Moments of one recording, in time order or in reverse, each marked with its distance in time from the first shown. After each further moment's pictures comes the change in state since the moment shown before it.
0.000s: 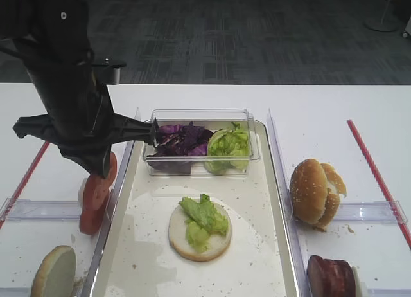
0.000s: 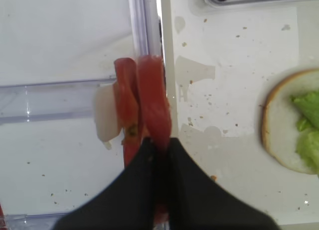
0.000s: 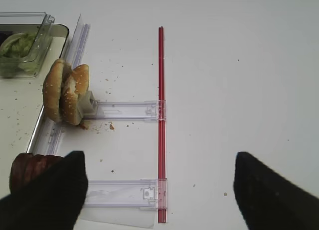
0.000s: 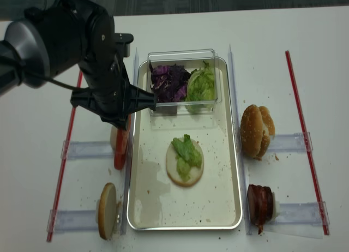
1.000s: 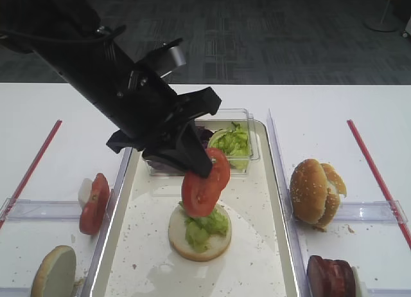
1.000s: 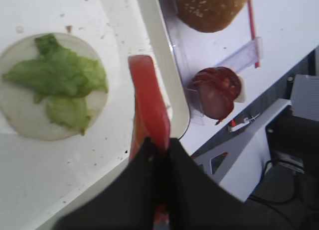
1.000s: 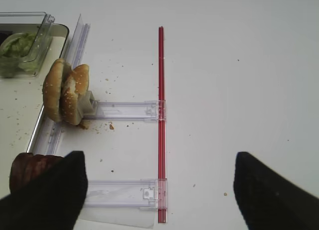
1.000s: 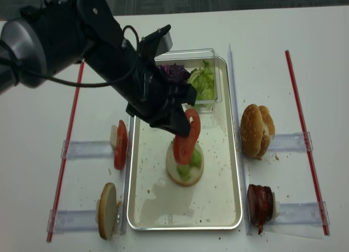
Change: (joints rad) left arm 0.000 -0.008 0.000 -0.804 0.009 0.664; right arm 0.000 0.000 0.000 0.000 0.000 -0.002
